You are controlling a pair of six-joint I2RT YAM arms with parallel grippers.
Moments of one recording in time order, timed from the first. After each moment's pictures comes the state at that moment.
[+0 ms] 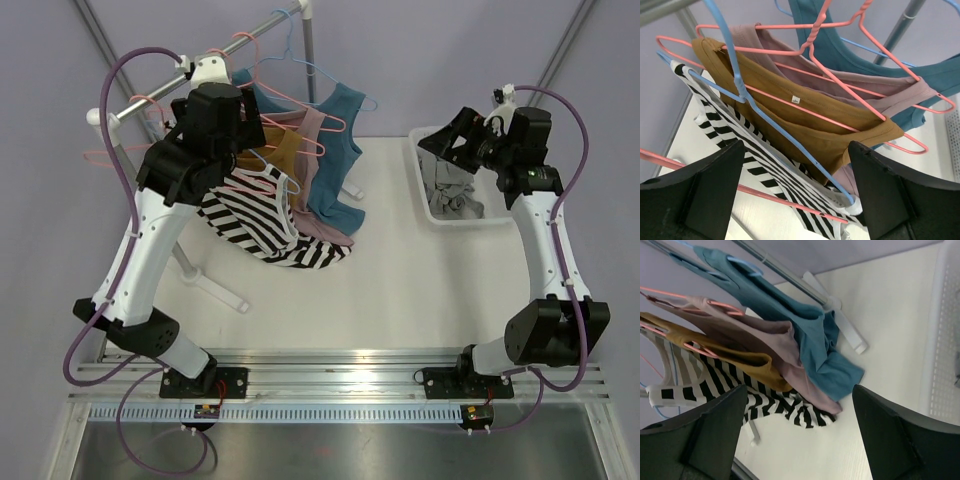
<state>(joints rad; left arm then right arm) -0.54 1.54 2.14 -1.01 -0.63 -0.34 -0.07 1.45 1.52 -0.38 -0.62 0.52</state>
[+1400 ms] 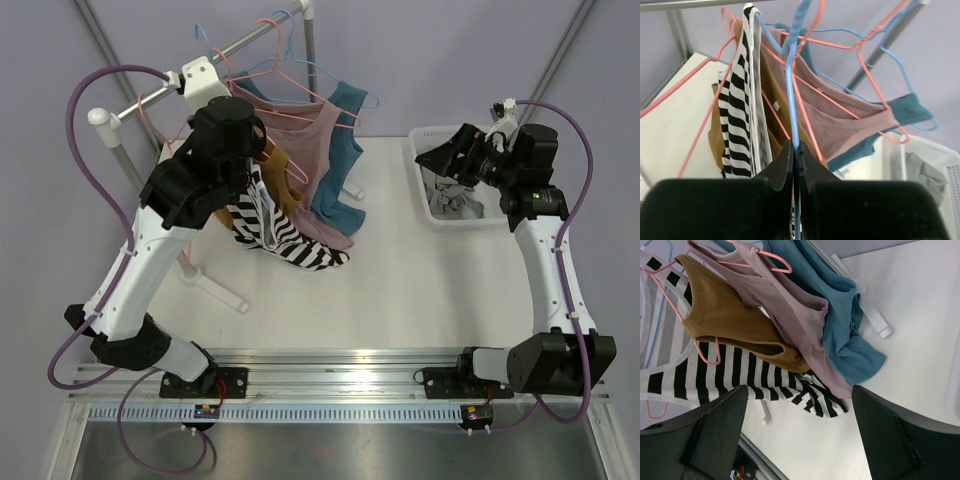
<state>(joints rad) -0.70 1.49 2.09 -0.89 -0.88 -0.55 -0.06 1.29 1.35 -0.36 -0.73 0.52</state>
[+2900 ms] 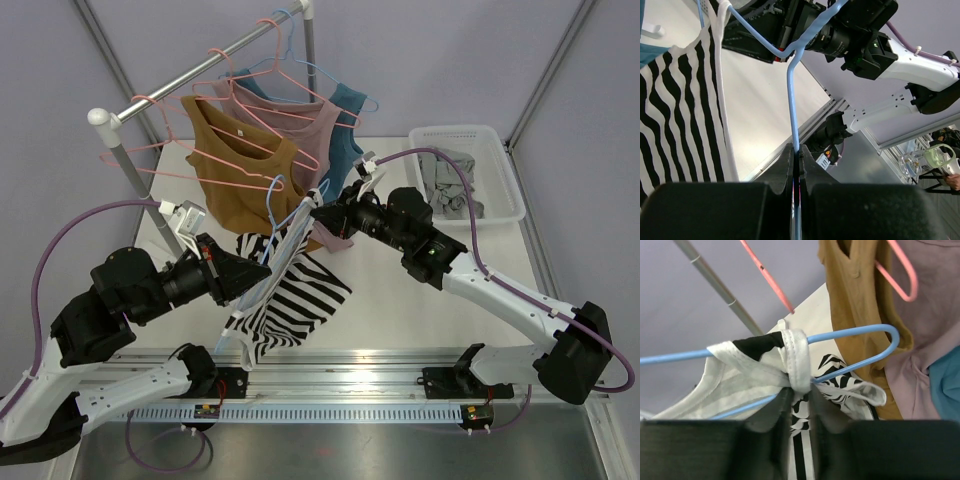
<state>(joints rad) -0.95 0.62 1.22 -0.73 0.04 -0.62 0.79 1.26 1.04 0.20 -0.20 0.42</state>
